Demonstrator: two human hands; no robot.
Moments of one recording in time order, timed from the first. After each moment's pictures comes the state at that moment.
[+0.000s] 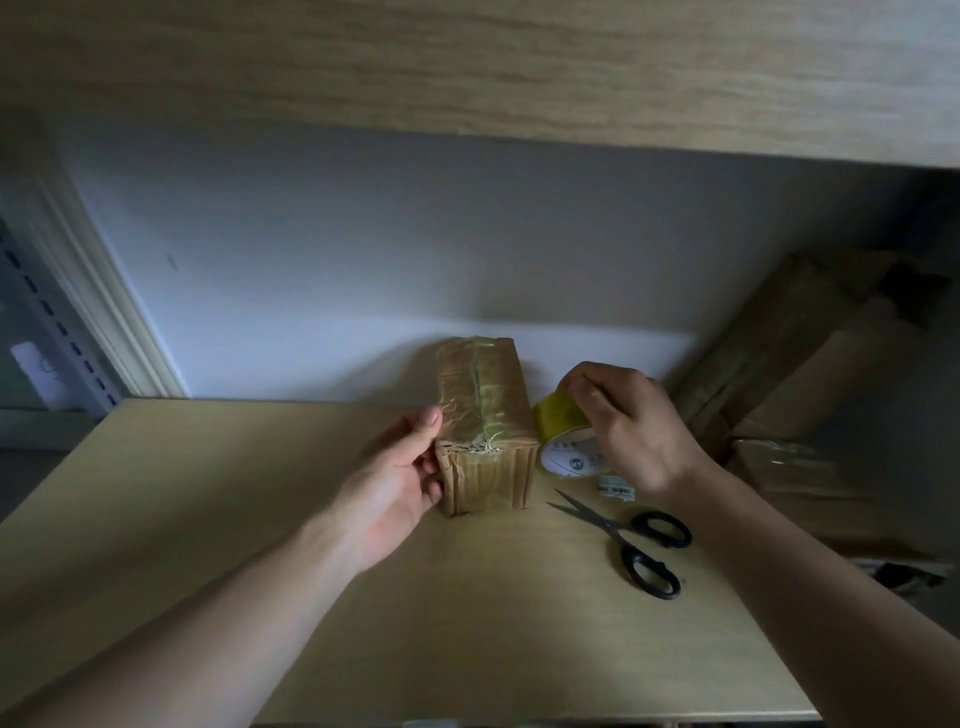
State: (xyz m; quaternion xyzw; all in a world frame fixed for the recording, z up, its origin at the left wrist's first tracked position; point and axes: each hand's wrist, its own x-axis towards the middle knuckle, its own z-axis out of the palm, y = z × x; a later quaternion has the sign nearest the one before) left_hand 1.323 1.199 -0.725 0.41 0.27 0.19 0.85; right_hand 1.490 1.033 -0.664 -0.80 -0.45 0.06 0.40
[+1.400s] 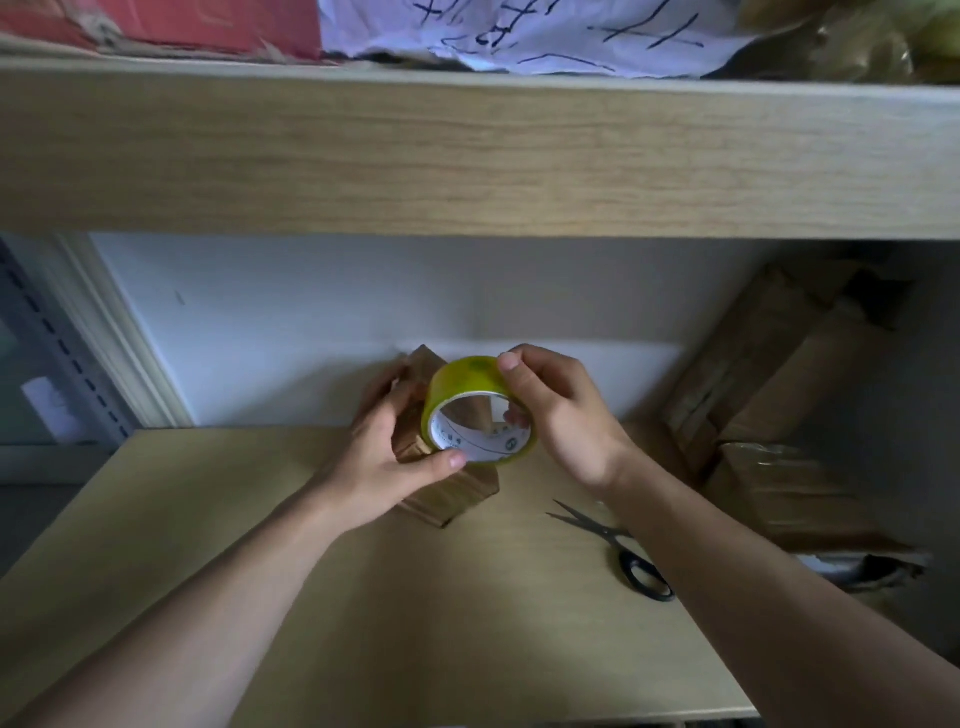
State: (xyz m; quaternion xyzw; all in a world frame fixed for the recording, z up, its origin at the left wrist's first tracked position) left_hand 1.318 1.238 -0.705 0.86 0.13 0.23 0.44; right_hand 1.455 1.068 -0.645 -0.68 -0.44 0.16 0.57
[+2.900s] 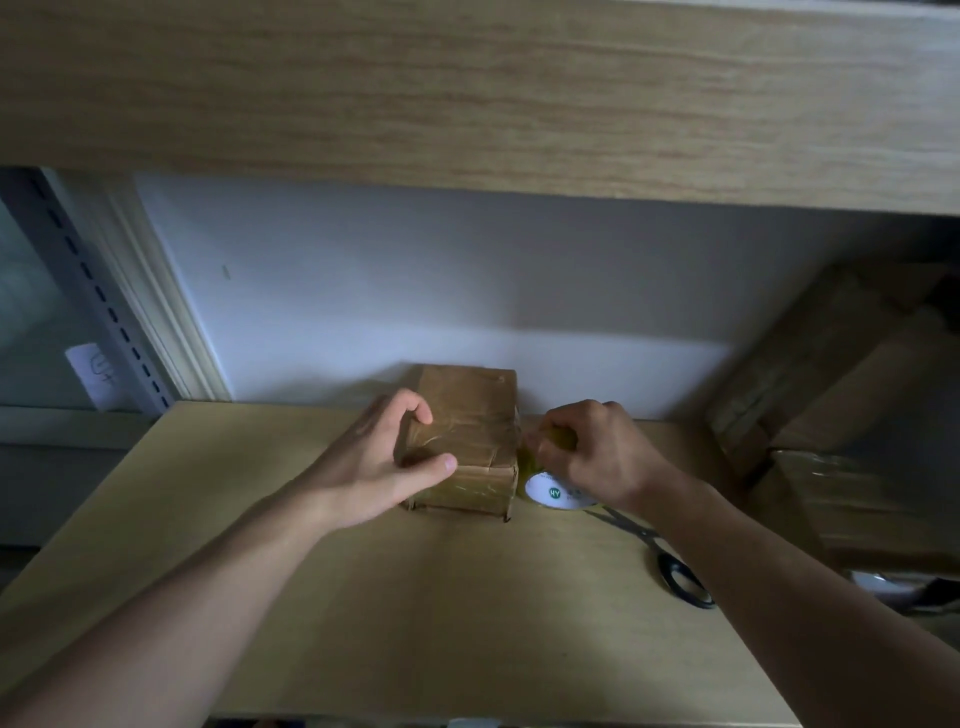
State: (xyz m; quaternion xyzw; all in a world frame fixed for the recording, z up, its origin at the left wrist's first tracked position) left_hand 1.276 1.253 -0.699 0.90 0.24 0.10 0.35; right_hand 1.477 1.071 -0.693 -0.81 -0.50 0.09 0.28
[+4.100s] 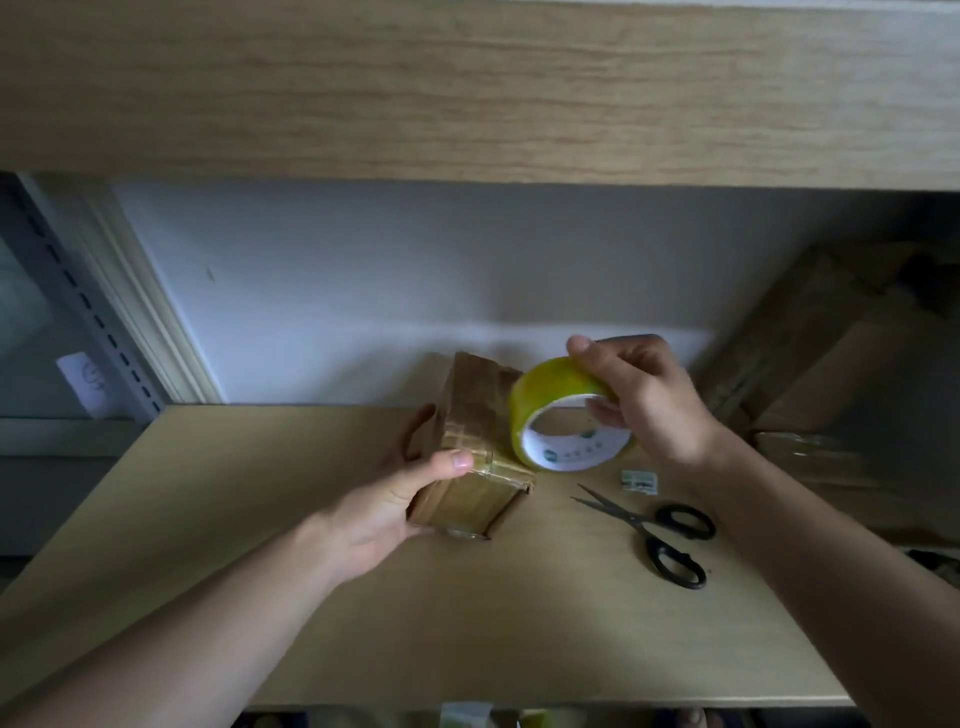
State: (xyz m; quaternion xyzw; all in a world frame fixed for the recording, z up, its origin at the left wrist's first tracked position) left_hand 1.286 1.201 -0.705 0.57 0.25 0.09 0.78; right_hand 1.472 1.047 -0.640 -0.65 -0.41 0.21 0.60
